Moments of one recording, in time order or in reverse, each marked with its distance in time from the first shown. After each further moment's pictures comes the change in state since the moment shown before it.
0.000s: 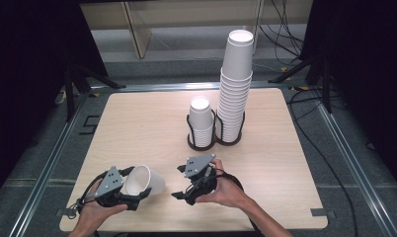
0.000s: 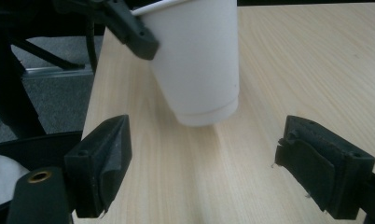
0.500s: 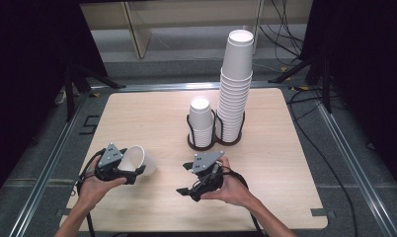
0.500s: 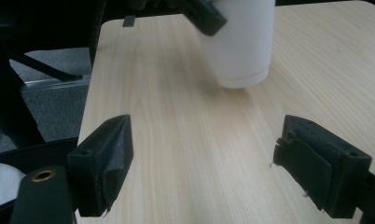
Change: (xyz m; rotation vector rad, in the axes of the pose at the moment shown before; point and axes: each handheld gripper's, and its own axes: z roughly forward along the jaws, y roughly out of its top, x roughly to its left) left arm 0.063 0.017 0.027 0.118 0.115 -0.038; right arm -0.009 -0.008 -0.013 -0.033 -0.022 0.031
